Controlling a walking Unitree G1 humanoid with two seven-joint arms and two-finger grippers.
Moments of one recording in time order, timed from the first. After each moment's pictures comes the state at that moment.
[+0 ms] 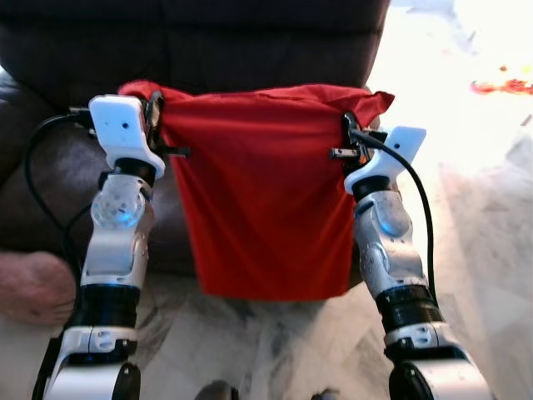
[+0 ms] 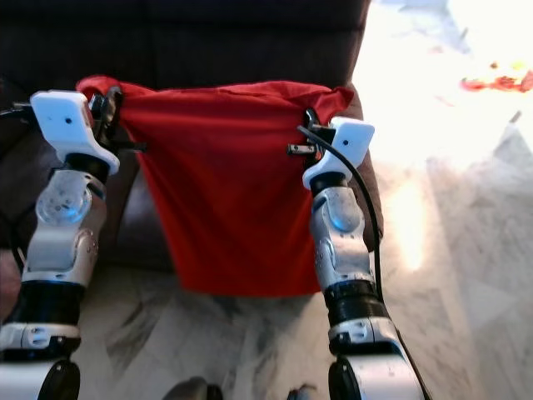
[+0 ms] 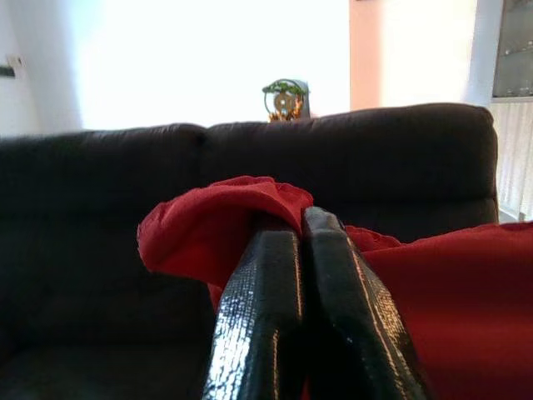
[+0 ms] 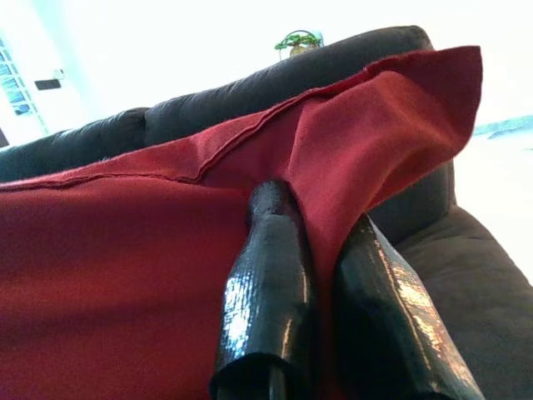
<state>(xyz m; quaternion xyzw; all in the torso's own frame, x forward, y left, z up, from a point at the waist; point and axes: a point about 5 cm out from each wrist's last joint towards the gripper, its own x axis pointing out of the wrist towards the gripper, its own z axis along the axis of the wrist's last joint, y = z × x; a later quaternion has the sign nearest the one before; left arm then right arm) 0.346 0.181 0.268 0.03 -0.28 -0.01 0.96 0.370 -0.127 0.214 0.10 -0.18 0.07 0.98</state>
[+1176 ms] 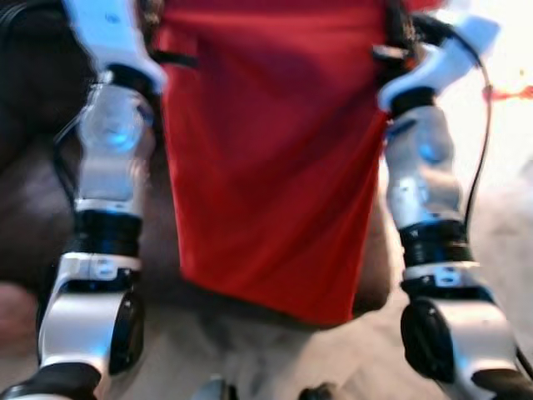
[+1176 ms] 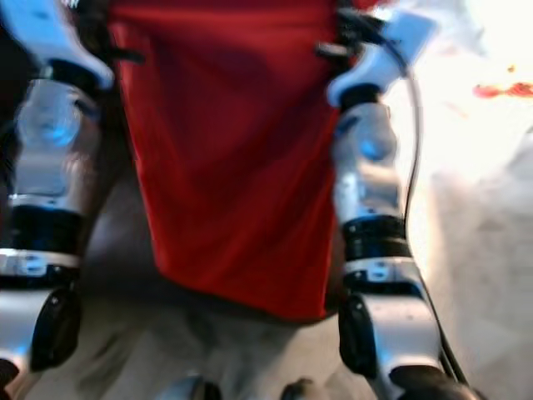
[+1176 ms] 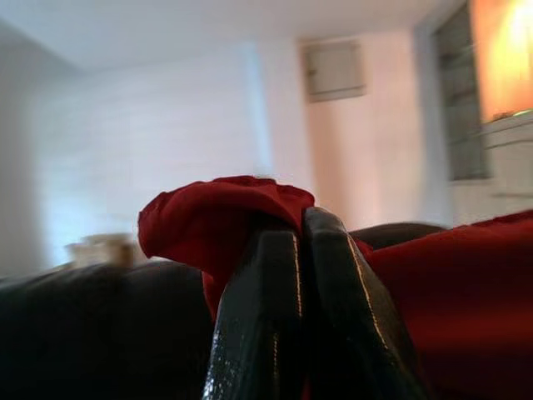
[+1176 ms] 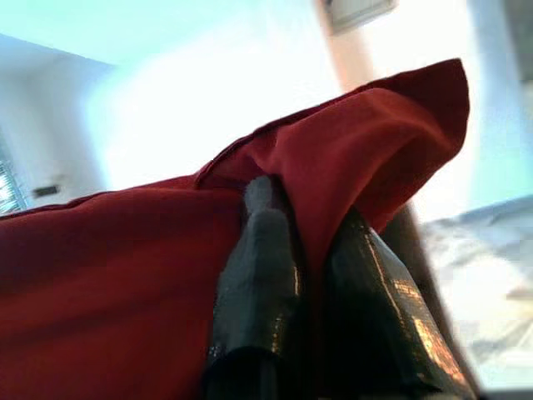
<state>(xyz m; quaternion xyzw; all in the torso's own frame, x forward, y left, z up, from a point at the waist) 0.361 0.157 0.358 0.05 -0.40 -0.07 0.91 0.383 -0.150 0.324 0.13 -0.30 0.06 0.94</state>
